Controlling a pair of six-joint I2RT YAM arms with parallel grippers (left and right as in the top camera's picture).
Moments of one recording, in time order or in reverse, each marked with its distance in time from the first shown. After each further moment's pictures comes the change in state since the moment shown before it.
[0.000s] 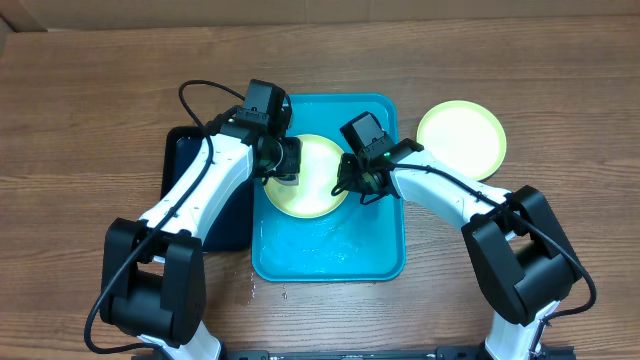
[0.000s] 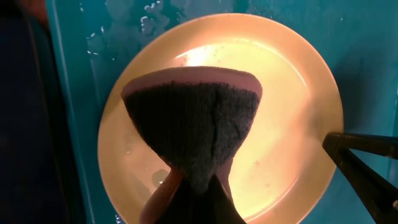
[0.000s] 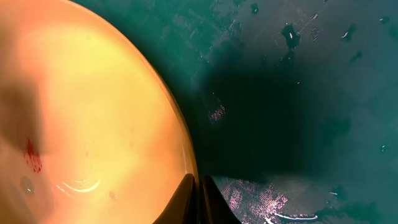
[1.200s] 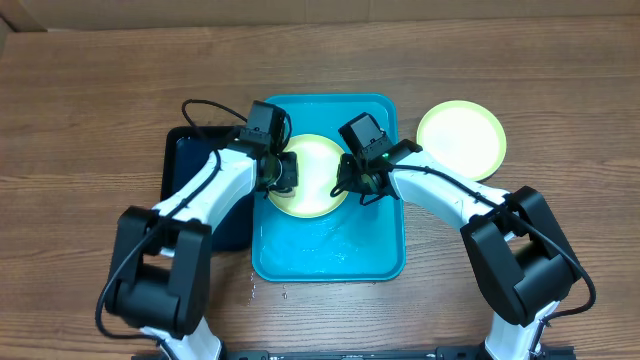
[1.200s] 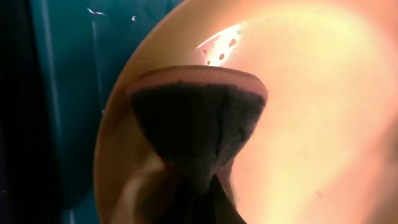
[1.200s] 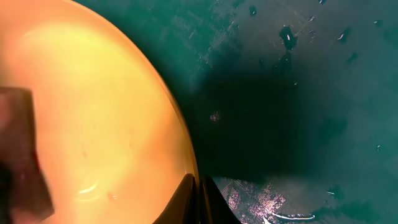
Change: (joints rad) left arm 0.000 0.048 -0.158 0.185 -0.051 -0.055; right arm 0.011 0.000 0.000 -0.002 0.016 0.000
